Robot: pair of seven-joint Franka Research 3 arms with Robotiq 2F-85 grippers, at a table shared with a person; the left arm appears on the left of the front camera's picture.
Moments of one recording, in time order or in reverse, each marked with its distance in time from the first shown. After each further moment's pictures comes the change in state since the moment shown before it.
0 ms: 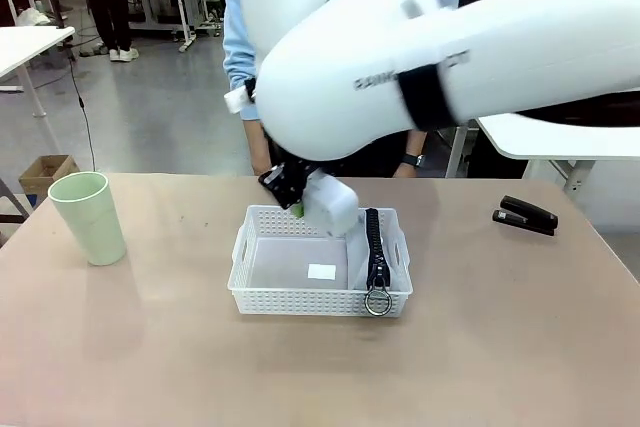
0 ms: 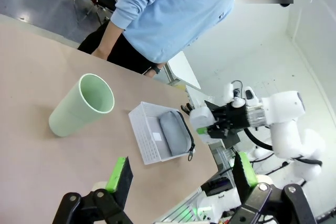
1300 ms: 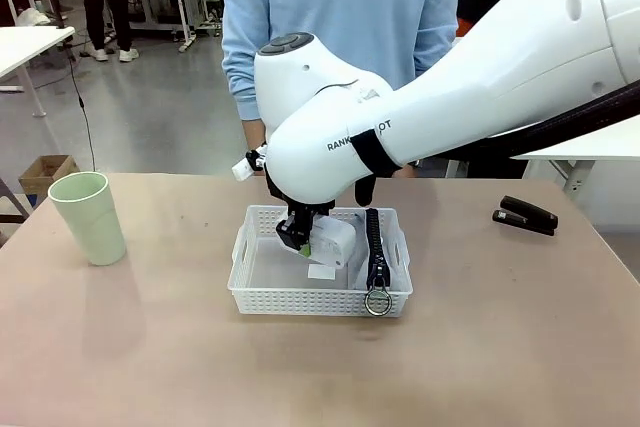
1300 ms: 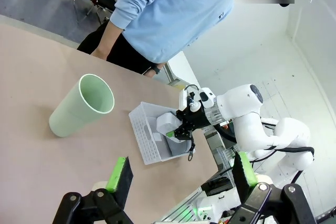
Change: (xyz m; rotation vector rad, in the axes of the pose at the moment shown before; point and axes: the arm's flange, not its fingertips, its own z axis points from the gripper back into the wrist) left arm 0.000 0.000 0.000 0.000 0.000 -0.002; right arm 0.022 -0.017 -0.122 0.087 0.104 0.240
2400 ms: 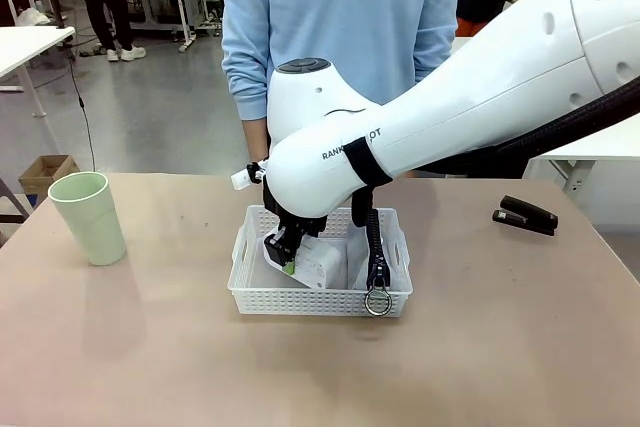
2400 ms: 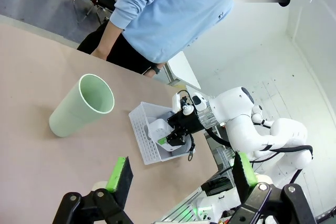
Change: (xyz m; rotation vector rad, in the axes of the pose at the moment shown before) left arm 0.000 0.000 0.000 0.000 0.000 0.000; right arm 0.002 0.008 -0.027 0.141 -0.057 -0.081
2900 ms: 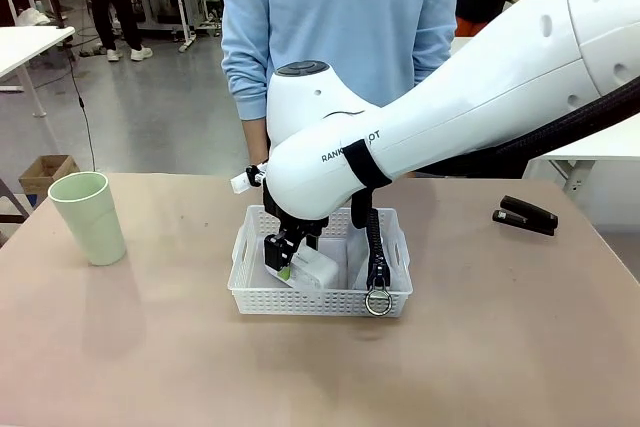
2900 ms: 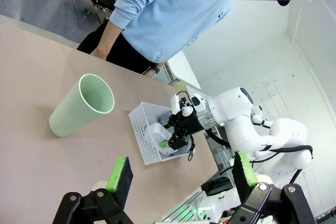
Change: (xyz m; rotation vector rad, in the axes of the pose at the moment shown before) left arm 0.000 0.000 0.000 0.000 0.000 0.000; right arm -0.001 0.001 -0.003 0.000 0.008 0.022
